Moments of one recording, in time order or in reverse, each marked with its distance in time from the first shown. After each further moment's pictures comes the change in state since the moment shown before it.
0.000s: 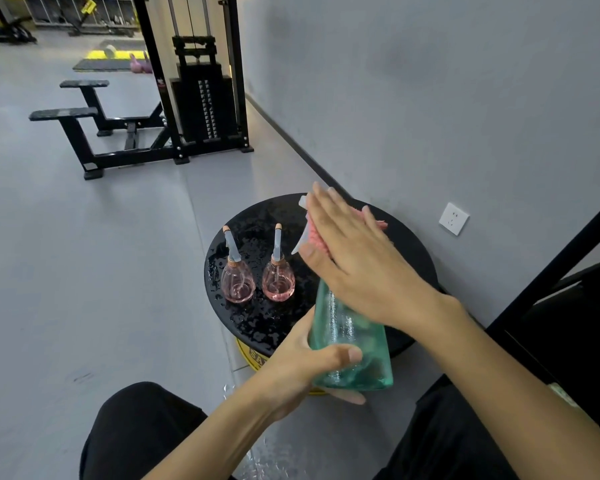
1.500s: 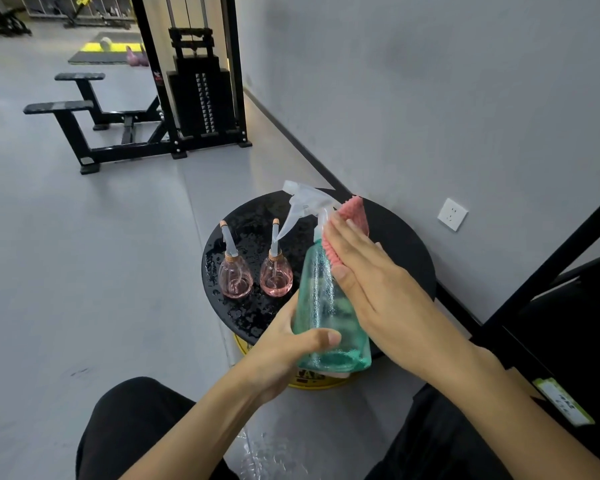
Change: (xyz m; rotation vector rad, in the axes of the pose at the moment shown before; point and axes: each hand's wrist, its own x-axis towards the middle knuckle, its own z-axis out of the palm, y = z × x) left_hand 0.008 -0.002 -0.016 0.036 0.079 0.071; right_hand -0.043 0.004 0.013 0.220 0.121 0.026
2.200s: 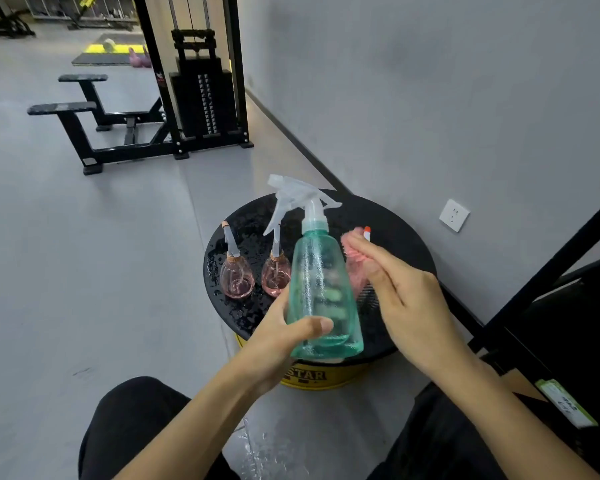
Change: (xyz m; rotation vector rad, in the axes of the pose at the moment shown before) left_hand 0.004 0.002 -0.009 0.018 0.070 0.022; right_hand -0.010 0.018 0.009 0.389 0.259 0.099
